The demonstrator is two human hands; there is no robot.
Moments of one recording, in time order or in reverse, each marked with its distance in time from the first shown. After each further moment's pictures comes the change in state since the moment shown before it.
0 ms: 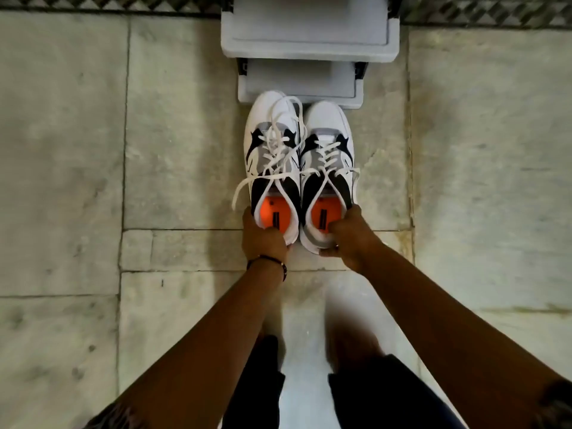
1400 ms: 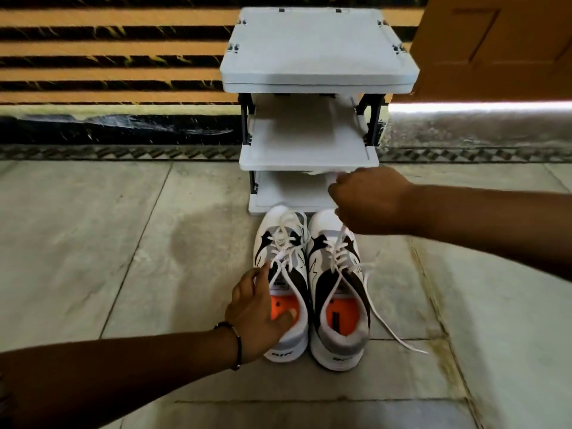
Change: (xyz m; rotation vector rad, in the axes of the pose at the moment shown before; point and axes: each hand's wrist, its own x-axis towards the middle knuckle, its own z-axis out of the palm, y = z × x) left_hand 0.069 -0.016 -0.019 0.839 -0.256 0.783; right_hand 0.011 -0.114 -0.023 -1.889 0.522 -1.244
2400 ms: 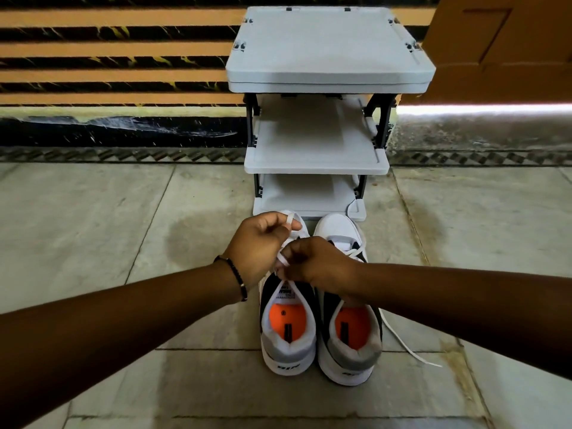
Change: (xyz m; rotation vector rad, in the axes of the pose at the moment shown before) left_hand 0.049 0.045 -0.066 -0.689 0.233 0.233; right_hand 0.019 -0.089 0.064 1.527 -0.124 0.215
